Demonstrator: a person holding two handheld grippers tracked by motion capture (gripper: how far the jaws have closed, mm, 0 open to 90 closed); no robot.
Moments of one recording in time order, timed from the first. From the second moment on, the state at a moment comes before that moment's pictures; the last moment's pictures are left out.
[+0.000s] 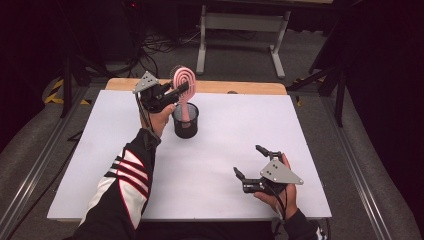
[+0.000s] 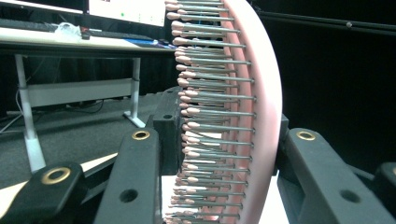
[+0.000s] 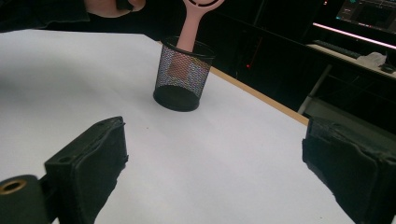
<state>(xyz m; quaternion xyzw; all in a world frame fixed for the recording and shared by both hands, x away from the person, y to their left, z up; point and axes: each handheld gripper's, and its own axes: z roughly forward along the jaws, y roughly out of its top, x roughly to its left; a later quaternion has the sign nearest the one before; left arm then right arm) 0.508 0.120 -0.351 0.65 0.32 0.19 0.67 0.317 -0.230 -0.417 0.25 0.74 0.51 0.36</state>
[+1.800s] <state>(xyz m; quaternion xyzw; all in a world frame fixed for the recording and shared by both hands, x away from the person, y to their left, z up) 0.520 0.140 -0.384 0.64 0.39 0.18 0.65 0.320 -0.224 -0.423 0.24 0.76 0.49 0.35</state>
